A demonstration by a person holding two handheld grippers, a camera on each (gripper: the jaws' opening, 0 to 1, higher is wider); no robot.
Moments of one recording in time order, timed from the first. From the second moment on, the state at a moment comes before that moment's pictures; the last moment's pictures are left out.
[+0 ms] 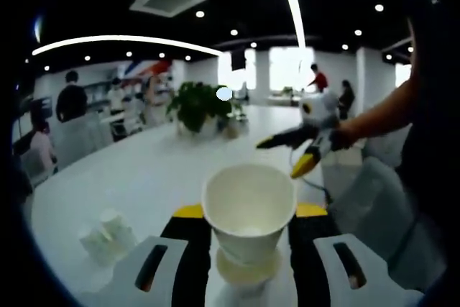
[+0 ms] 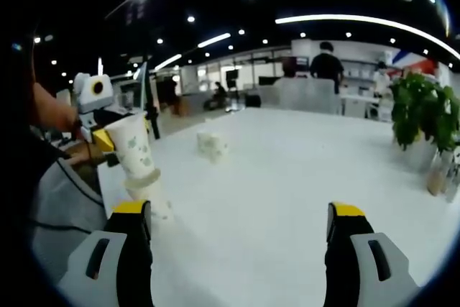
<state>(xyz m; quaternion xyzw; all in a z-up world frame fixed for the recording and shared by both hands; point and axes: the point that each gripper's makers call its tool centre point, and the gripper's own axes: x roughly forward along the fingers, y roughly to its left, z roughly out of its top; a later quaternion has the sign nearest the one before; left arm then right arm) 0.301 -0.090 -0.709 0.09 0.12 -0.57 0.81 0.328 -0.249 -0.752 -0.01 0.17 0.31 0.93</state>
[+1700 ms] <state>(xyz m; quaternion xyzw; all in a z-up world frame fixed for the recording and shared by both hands) 0.298 -0.082 -0.771 0.13 0.17 -0.55 0.81 0.329 -0.248 -0.750 -0.01 0.17 0.31 0.93</state>
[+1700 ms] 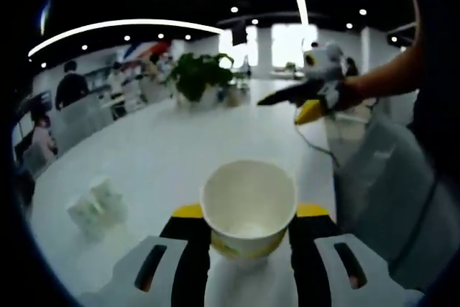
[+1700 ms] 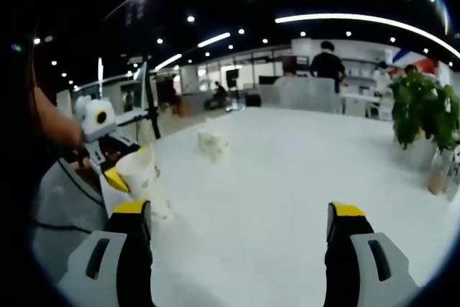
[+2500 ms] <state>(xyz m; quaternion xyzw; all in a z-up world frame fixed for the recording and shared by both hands) 0.298 -0.083 -0.769 0.12 0.17 -0.55 0.81 0.335 -0.237 -0.746 -0.01 0.16 0.32 0.93</state>
